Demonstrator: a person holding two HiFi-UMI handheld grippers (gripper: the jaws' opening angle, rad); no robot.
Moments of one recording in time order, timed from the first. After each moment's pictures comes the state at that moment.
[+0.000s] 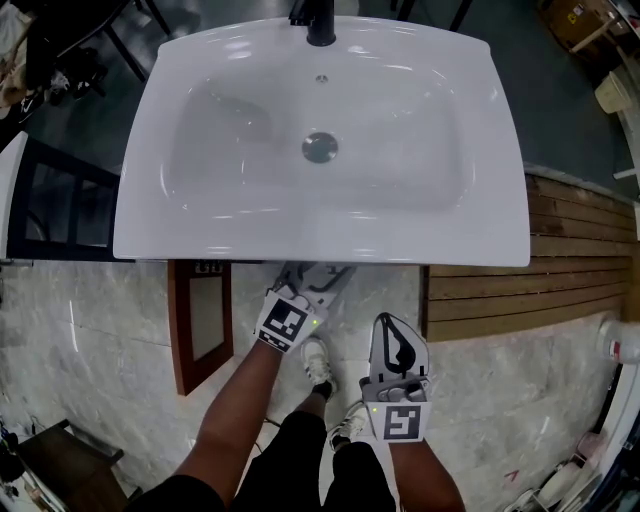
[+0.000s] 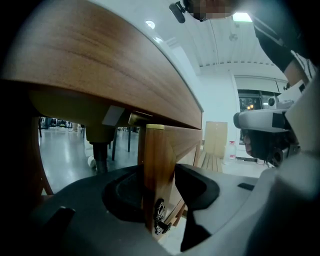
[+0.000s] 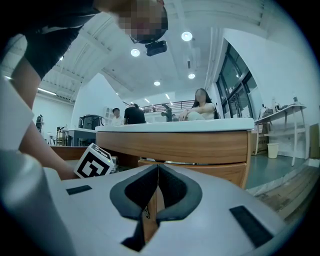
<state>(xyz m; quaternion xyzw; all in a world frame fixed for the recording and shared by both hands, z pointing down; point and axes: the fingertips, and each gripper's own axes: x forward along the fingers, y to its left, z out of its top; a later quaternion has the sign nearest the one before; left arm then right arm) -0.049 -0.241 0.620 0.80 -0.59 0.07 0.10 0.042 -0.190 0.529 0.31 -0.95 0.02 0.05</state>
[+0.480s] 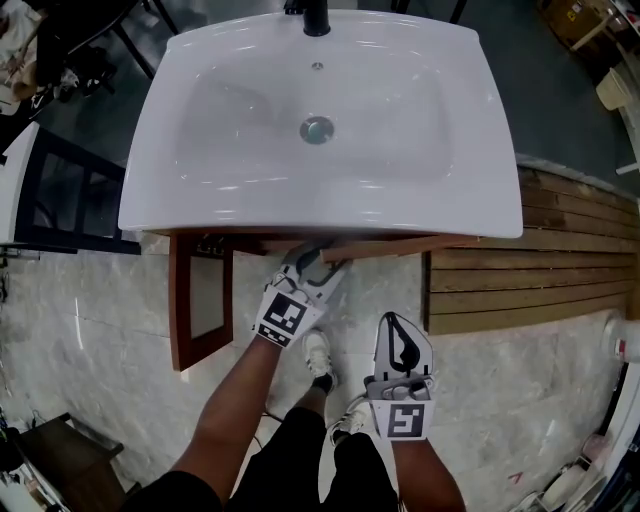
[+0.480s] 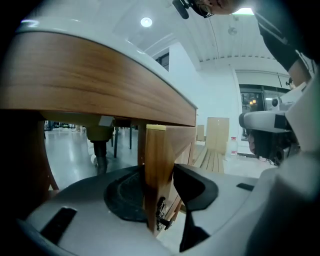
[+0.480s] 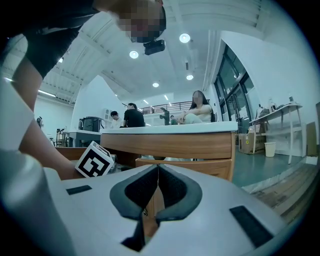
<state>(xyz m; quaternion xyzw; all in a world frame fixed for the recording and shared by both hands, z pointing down) -0.029 -0.218 0.619 0.79 -0.60 0.09 0.10 0.082 -0.169 0.527 0.31 -0.95 0.02 0.04</state>
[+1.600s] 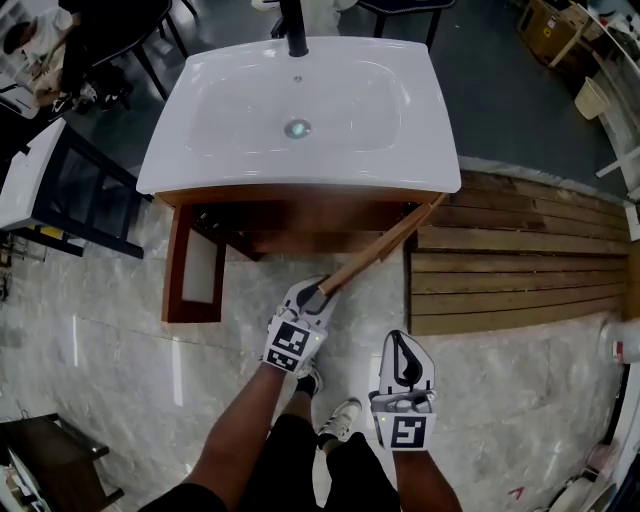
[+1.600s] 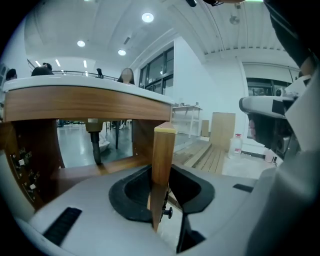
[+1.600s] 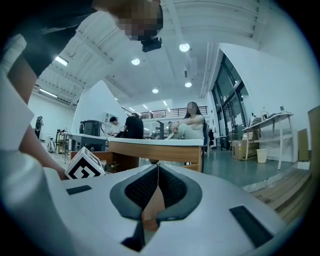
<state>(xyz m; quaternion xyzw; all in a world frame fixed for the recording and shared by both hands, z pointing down) 0.082 -0.135 0.623 0.75 -0.64 0.12 0.14 0.211 -0.111 0.496 0.32 -0.95 0.00 0.01</state>
